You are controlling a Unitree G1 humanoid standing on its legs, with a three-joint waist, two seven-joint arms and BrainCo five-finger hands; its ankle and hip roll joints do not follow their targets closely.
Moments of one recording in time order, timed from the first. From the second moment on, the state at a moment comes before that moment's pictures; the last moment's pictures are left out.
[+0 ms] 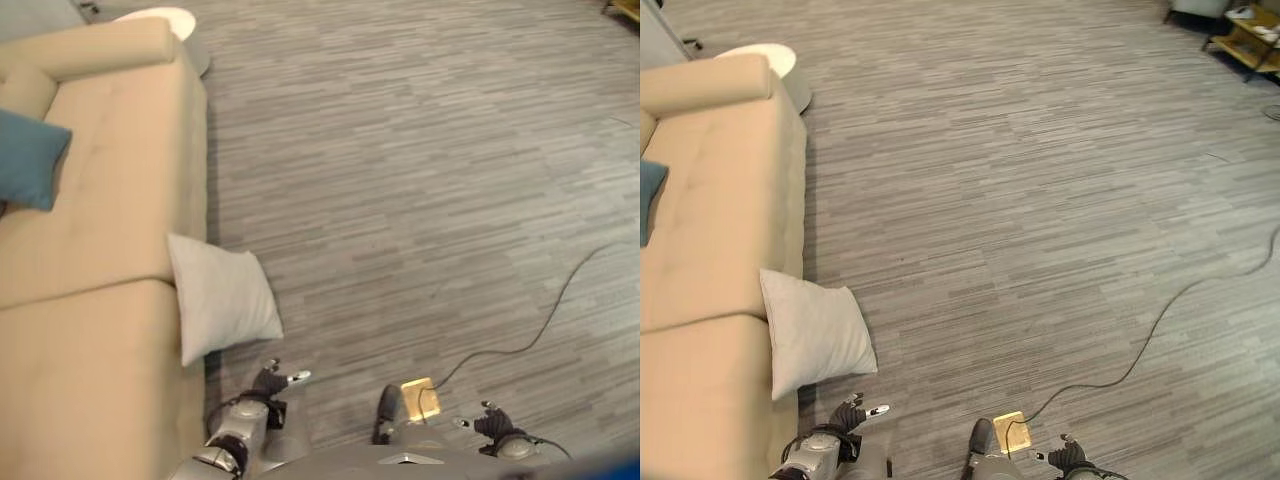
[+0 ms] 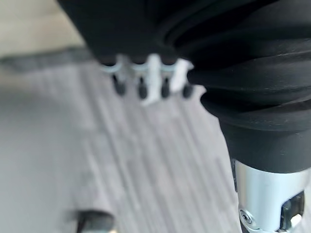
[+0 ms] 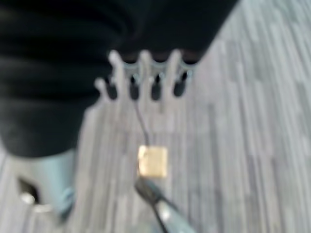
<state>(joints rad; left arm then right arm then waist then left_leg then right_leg) -0.12 0.17 -0.23 1.15 -0.23 -0.08 0.09 -0.01 -0.25 0.21 1.22 0.00 -0.05 -0.18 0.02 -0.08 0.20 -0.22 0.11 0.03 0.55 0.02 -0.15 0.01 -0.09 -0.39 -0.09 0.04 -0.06</state>
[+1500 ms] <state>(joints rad) -0.09 0.15 -0.27 1.11 -0.20 -0.06 0.12 -0.09 -0.22 0.27 1.25 -0.02 0.01 -0.23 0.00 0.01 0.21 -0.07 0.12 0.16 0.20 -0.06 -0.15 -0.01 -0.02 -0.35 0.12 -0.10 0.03</state>
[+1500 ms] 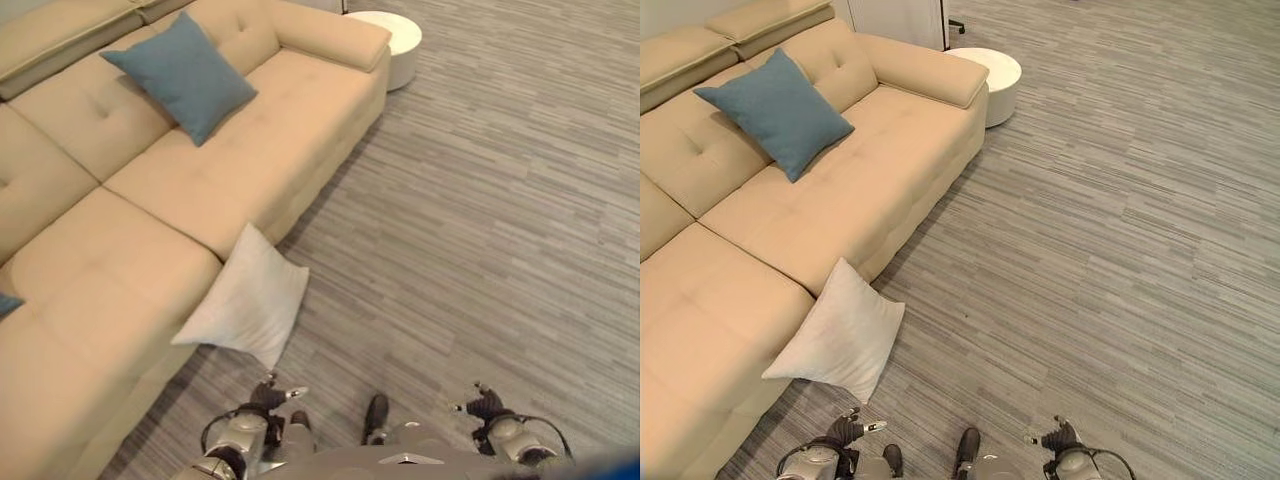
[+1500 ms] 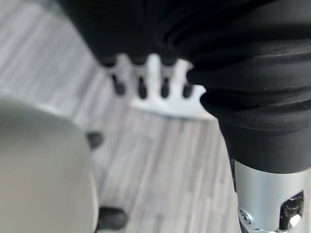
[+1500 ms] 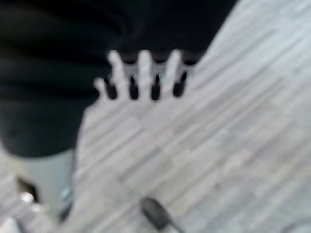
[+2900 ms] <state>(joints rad) -0.07 0.25 -0.18 1.21 -0.22 -0.06 0.04 -0.02 -0.30 0.17 1.26 0.07 -0.05 -0.10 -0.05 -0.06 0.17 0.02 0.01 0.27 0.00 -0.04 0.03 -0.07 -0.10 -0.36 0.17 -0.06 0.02</state>
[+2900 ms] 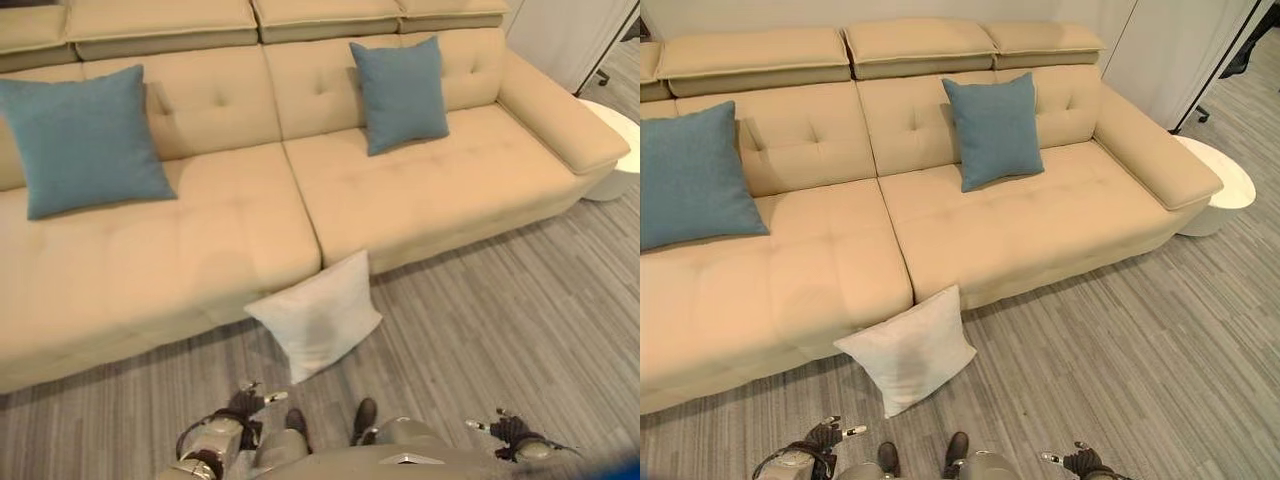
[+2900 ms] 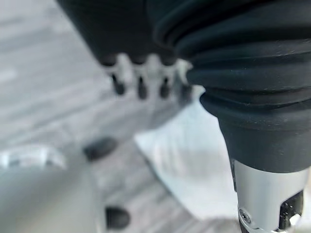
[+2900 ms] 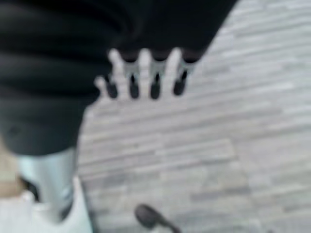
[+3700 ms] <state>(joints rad) -0.11 0.26 -0.20 1.18 -0.23 -0.07 0.05 -0.08 -0.33 0.21 1.20 0.09 -0.06 -0.11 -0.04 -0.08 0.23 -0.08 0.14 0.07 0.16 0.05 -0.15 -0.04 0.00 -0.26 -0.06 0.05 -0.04</state>
